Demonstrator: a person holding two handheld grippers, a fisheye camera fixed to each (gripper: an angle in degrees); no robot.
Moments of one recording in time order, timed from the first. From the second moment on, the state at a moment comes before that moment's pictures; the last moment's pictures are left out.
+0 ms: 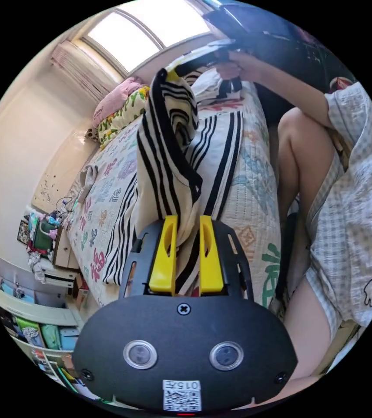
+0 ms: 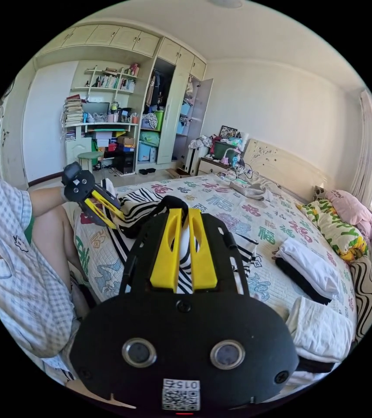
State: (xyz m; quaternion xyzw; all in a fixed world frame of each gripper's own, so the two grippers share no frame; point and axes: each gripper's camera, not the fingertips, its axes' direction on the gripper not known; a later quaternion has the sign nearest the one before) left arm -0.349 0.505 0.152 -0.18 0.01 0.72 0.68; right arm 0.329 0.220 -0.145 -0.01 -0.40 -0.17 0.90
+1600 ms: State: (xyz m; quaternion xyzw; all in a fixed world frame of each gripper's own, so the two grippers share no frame) left arm -0.273 0.259 0.218 0.21 -0.20 0.43 0.85; right arm 0.237 -0.055 0.086 -0.13 -0.24 0.00 0.96
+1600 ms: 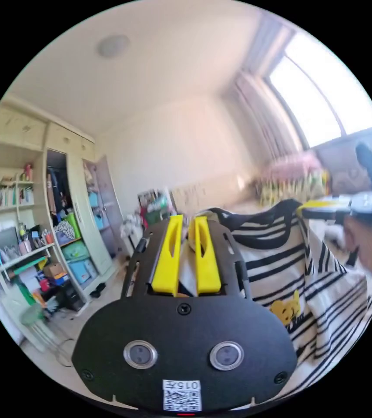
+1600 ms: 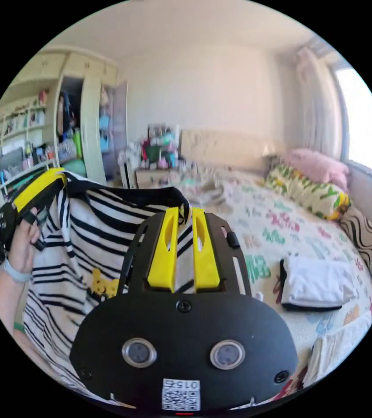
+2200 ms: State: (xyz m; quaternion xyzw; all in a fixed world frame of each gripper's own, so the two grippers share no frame) left arm -0.277 0.298 0.205 -0.20 -0.06 0.58 0.79; right arm 0.199 0.064 0.034 -0.27 -0.41 -0.36 0.80
